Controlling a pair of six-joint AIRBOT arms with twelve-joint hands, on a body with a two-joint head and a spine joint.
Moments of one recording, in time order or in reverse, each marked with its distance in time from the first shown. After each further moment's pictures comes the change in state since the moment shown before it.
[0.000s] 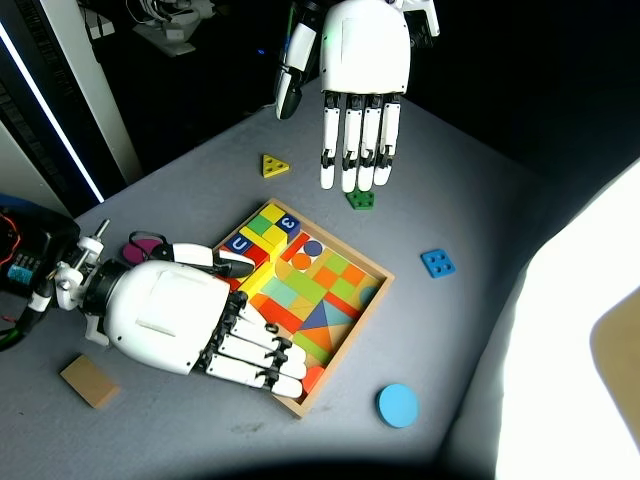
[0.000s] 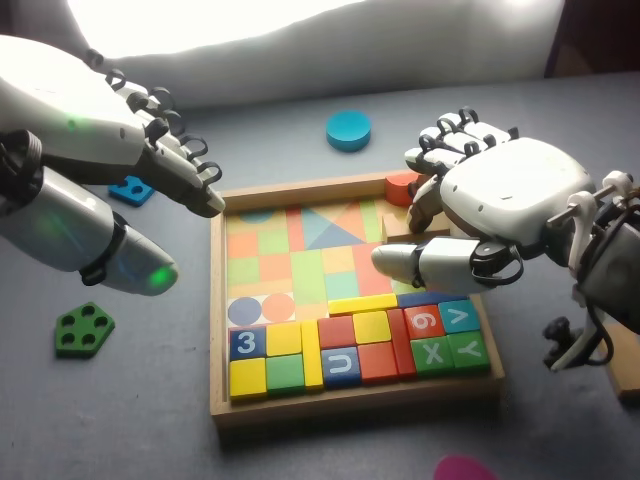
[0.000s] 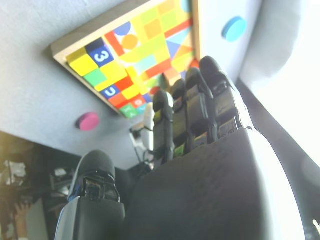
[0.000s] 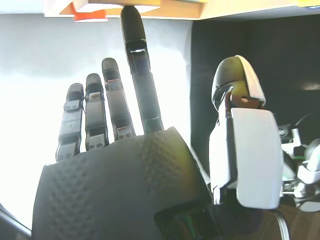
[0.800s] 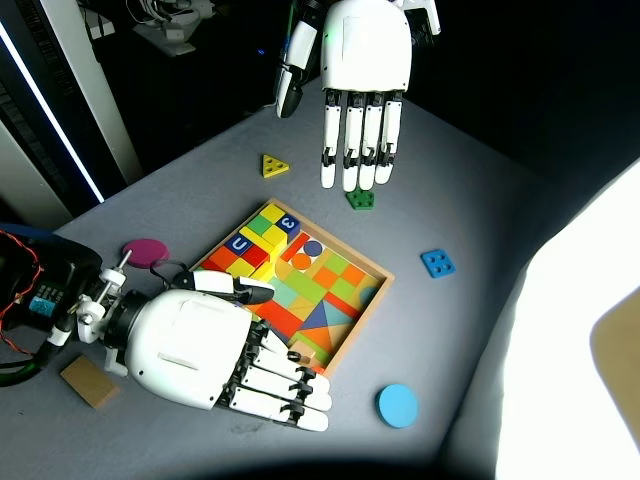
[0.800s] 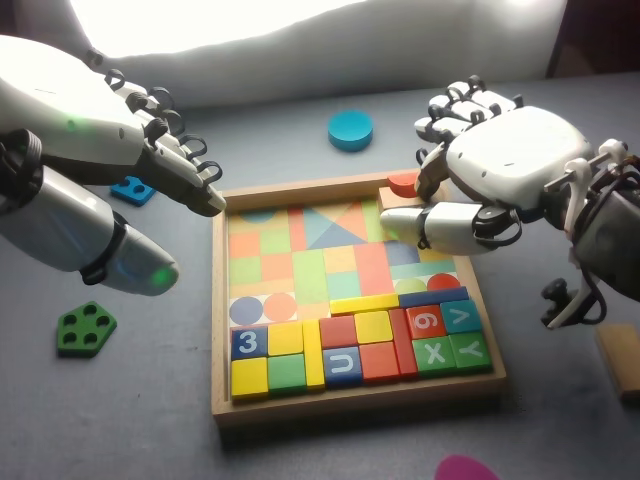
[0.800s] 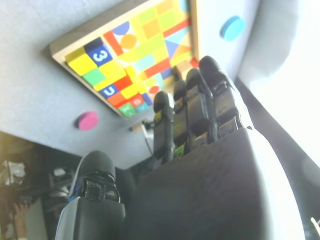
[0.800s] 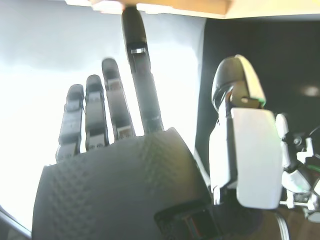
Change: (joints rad) left arm -0.001 0.000 0.000 0.000 -0.002 0.000; right arm 0.019 -0.056 0.151 -0.059 -0.025 0.062
